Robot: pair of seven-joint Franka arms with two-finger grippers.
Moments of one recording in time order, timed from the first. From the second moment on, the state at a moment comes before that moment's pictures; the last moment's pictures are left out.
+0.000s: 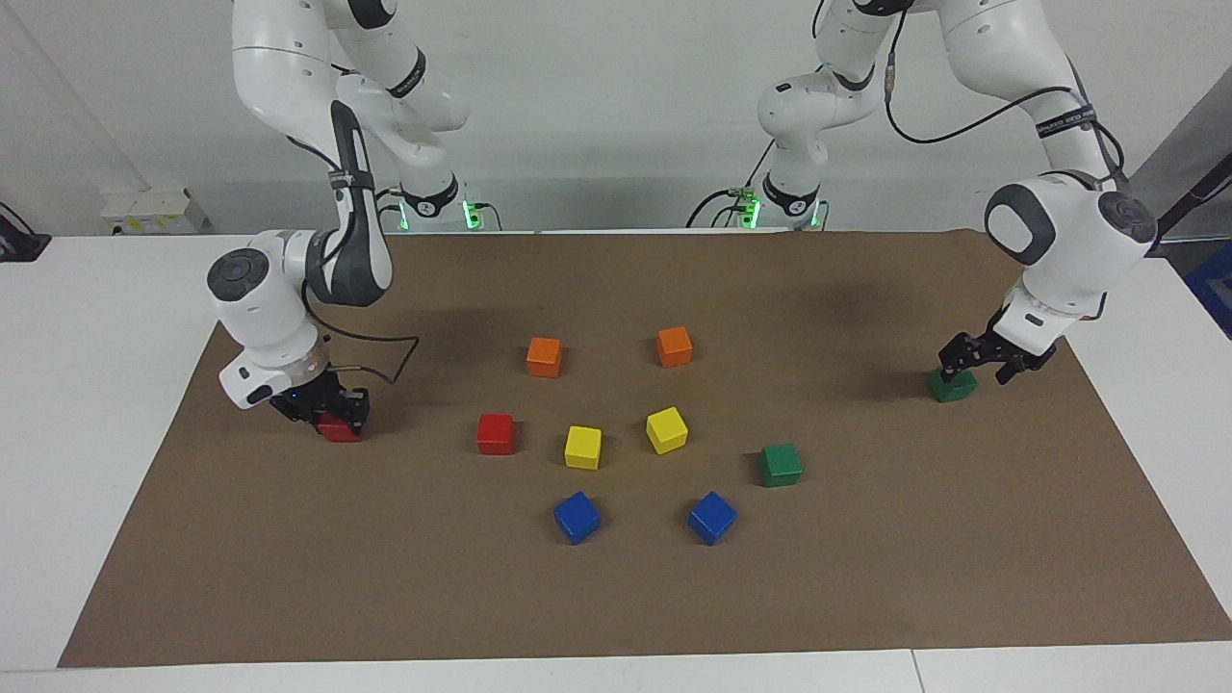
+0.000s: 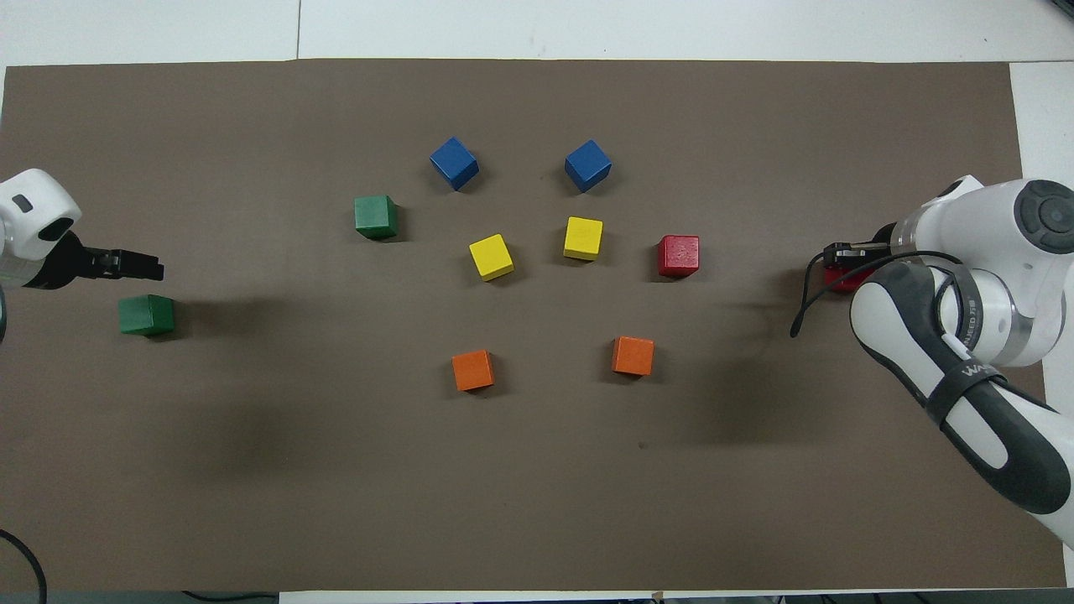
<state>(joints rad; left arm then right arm) 0.19 0.17 -0.06 -1.92 -0.05 2.13 0.27 -0.15 0.27 0.05 -2.07 -0.02 2.42 -0.01</state>
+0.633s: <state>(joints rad) -0.15 0.34 -0.07 -1.64 -0.05 2.03 -0.09 -0.15 0.27 0.05 -2.08 -0.02 2.42 -0.03</state>
